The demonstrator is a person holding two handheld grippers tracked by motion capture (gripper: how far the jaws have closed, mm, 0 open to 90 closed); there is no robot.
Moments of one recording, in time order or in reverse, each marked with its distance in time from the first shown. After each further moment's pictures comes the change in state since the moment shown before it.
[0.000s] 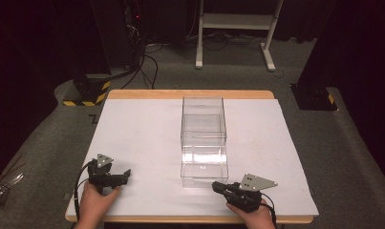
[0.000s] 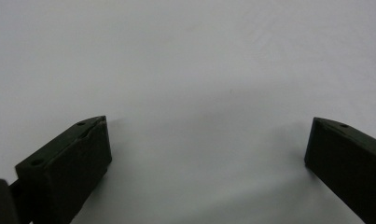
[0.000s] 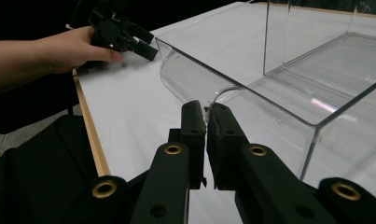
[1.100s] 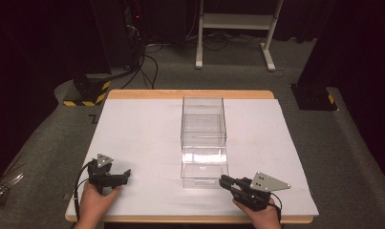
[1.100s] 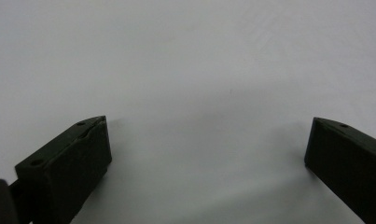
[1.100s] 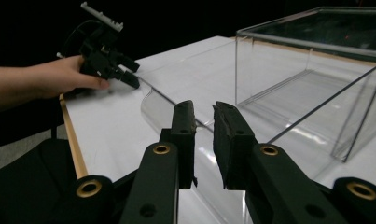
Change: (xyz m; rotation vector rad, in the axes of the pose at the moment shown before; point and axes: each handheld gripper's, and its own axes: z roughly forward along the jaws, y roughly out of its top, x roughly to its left) left arm 0.000 0.000 0.000 0.000 -0.001 0.001; right arm -0.005 0.009 -0.023 -0.114 -0.067 -0.032
